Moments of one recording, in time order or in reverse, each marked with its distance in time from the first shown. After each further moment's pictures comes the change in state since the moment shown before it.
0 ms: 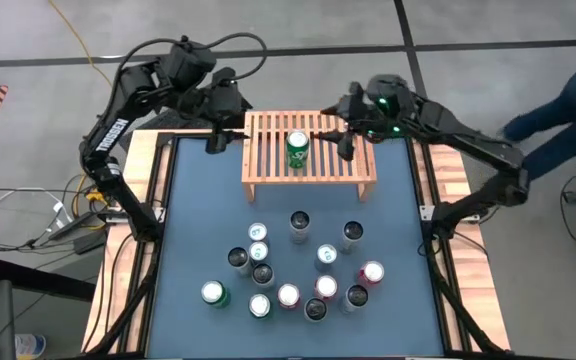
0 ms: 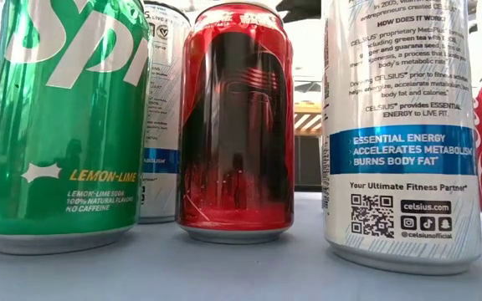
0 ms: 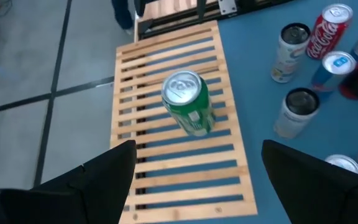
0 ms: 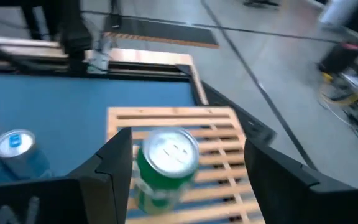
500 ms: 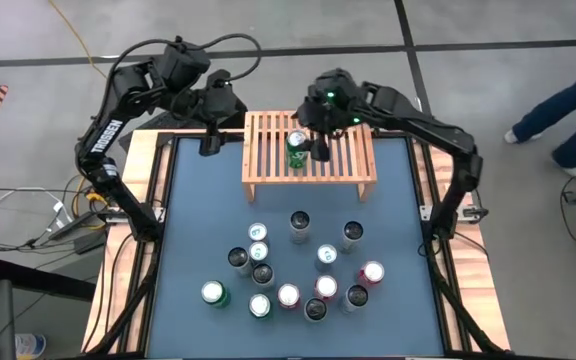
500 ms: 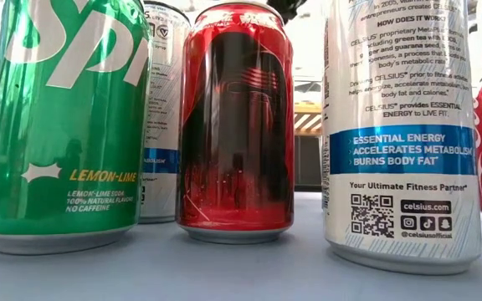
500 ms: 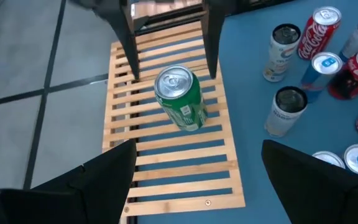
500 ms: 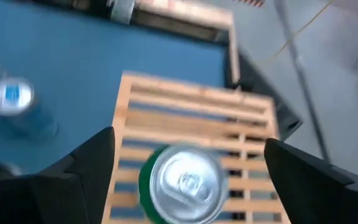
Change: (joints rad) left arm 0.002 -0.020 0.000 -0.028 0.014 -0.027; right arm 0.027 0.373 0.447 -0.352 -0.016 -0.173
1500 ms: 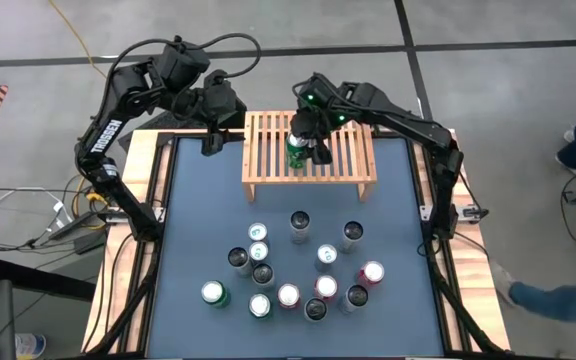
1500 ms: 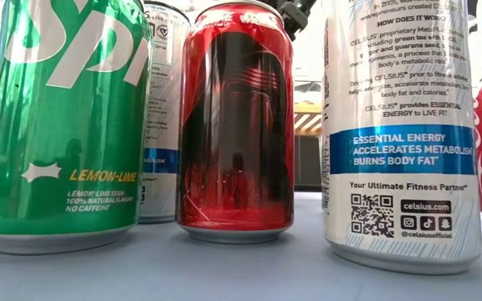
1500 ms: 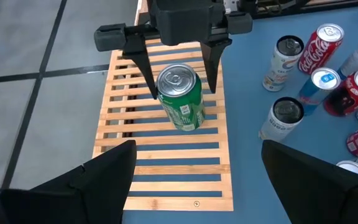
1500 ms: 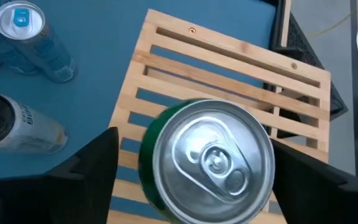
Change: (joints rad) left arm 0.000 0.000 0.000 0.003 -0.004 -0.107; right arm -0.037 0.127 0.082 -0.168 -0.078 -0.176
